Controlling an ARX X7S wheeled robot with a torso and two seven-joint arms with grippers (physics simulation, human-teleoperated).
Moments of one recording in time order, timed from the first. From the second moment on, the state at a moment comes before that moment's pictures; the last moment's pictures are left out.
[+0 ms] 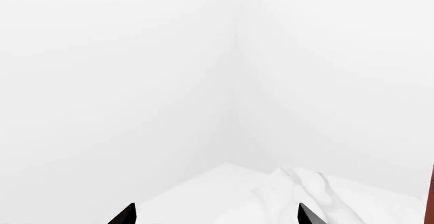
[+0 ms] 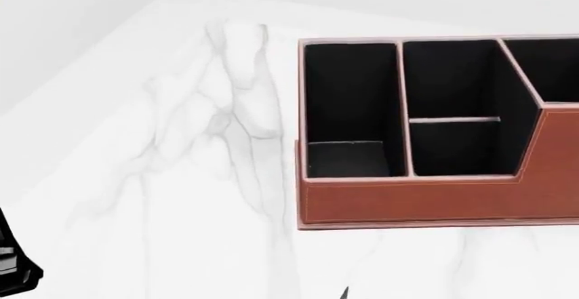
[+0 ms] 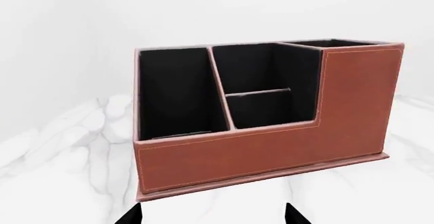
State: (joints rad) left arm -0.03 -0.25 -0.06 0.35 -0.26 -0.12 -0.31; right arm -0.07 0.15 -0.29 -0.24 0.14 0.08 0.48
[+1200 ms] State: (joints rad) left arm -0.02 -0.27 -0.03 0.37 -0.28 -0.11 -0.33; right arm -0.11 0.06 -0.22 -0.15 0.00 -0.17 1.18
